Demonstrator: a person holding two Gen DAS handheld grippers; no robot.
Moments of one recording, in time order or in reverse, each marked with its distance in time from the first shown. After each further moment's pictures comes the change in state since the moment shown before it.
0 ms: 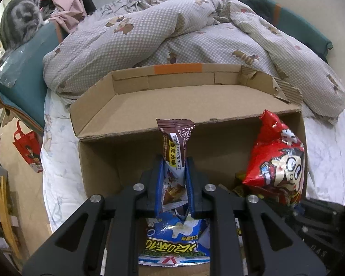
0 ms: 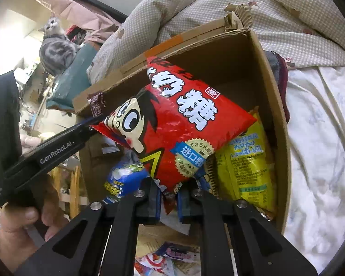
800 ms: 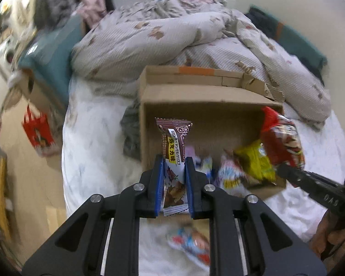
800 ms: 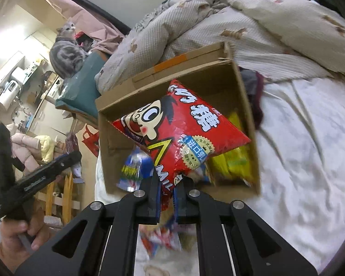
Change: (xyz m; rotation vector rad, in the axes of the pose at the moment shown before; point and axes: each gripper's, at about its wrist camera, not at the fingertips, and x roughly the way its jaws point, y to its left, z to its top) left arm -0.080 0.039 -0.041 -0.063 -0.030 -0.008; right arm -0.058 0.034 -0.027 -0.039 -0.091 -0.041
